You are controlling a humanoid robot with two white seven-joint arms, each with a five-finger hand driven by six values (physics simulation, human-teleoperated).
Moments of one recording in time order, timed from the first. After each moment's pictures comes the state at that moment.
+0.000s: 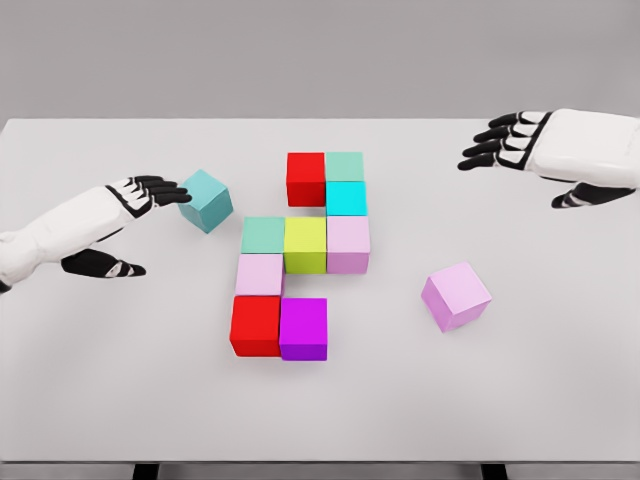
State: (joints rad) left arm -0.20 0.93 -0.37 -1.63 -0.21 -0.61 -0.18; right arm -0.64 -1.10 0.47 -1.75 0.16 -0.61 0.61
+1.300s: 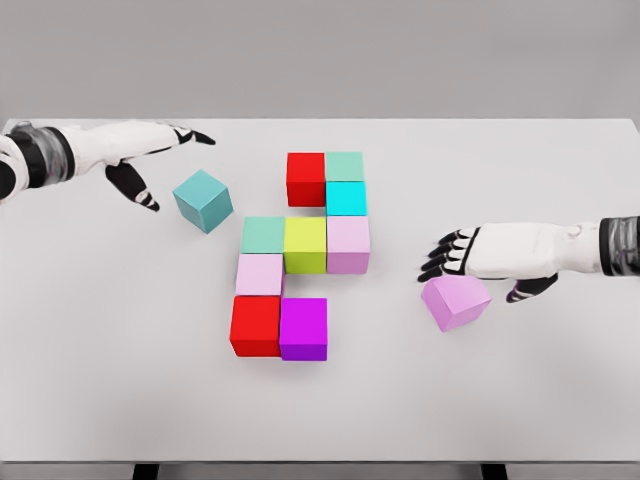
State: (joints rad) left arm -0.83 0.80 -0.79 -1.49 -0.19 -0.02 -0.61; right arm -0.67 -1.03 0.83 -1.67 0.24 -0.61 0.61
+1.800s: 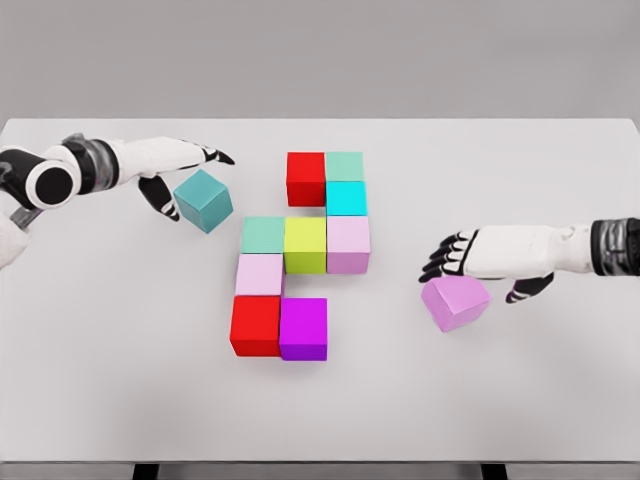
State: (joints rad) left arm -0.87 0.68 -0.88 -1.36 -0.31 -0.02 -0.61; right arm -0.68 -1.00 0.86 -1.62 0.27 -0.61 0.61
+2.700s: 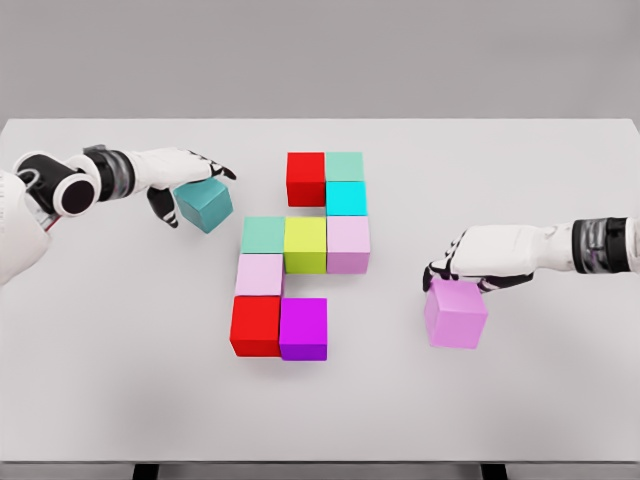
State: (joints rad) left arm -0.87 0.61 -0.90 -1.24 -0.47 -0.13 -0.61; right arm -0.69 -0.94 0.87 -1.57 0.28 -0.61 0.61
